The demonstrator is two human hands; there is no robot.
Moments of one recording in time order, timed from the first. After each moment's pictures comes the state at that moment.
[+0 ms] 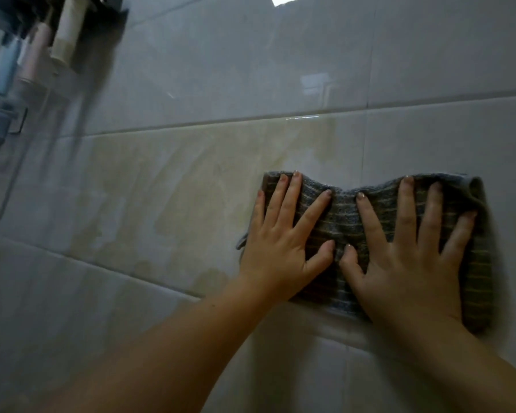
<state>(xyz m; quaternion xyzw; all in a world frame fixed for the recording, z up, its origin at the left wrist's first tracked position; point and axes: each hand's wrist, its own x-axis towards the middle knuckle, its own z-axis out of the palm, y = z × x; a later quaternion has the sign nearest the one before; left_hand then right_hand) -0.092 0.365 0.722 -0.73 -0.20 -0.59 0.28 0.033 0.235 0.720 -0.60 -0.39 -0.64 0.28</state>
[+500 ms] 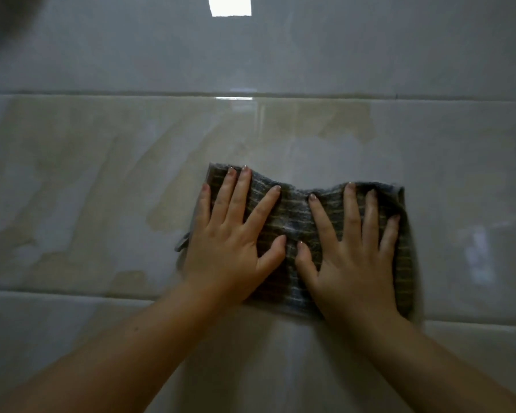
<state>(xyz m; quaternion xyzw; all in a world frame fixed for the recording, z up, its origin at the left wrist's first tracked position) -0.181 0.477 0.694 -0.72 -0.15 -0.62 0.29 -0.058 0.342 0.676 -0.63 -0.33 -0.65 0.26</state>
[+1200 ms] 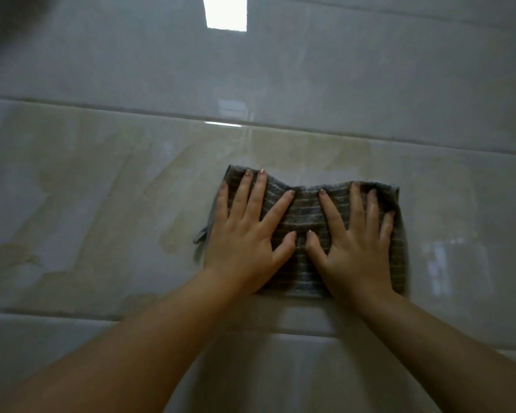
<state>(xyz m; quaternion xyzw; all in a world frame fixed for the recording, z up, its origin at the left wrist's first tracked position) -0.185 0.474 0.735 -0.74 -0.14 -0.60 0.26 -0.063 0.338 0.730 -0.67 -0.32 -0.61 0.27</state>
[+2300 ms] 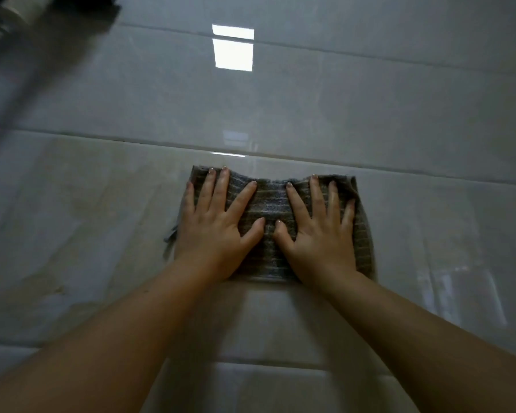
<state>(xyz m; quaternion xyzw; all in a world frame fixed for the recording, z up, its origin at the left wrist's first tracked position) -0.240 0.529 0.781 -0.72 -0.22 -0.62 0.22 -0.123 0.397 0.784 -0.68 -0.34 -0.61 0.24</state>
